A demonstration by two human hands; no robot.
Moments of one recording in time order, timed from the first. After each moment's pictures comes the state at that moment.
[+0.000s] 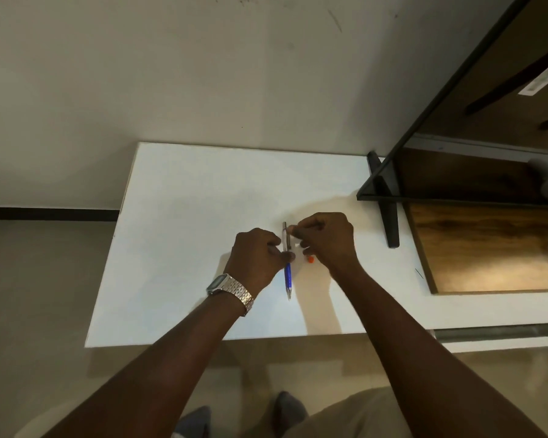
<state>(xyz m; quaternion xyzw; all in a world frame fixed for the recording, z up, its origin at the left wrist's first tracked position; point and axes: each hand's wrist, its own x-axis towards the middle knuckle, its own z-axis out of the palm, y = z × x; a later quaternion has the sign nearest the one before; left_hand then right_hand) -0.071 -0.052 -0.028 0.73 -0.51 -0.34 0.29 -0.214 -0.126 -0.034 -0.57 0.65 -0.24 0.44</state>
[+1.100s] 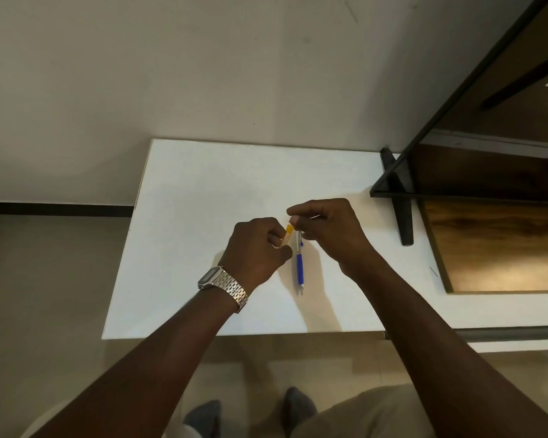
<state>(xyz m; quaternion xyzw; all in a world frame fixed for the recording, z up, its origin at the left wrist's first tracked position) -0.048 -0.041 -0.014 0.73 -0.52 -0.32 0.30 -0.196 -0.119 -0.003 -0.63 0.55 -0.24 0.49</state>
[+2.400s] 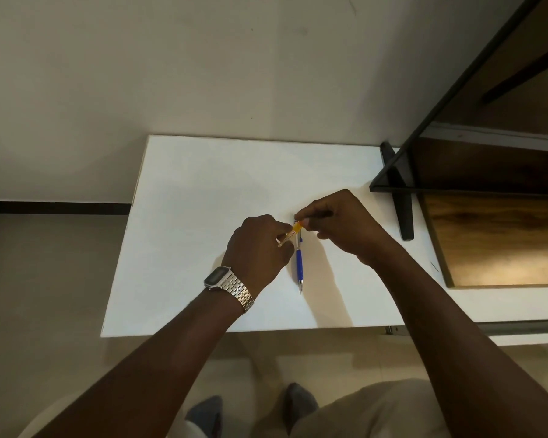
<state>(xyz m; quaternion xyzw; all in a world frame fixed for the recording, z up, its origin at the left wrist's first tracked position) -0.058 -0.040 -0.016 0.72 -0.59 -0.23 0.28 -0.212 -0.132 0.016 -0.71 0.53 -0.11 0.46</state>
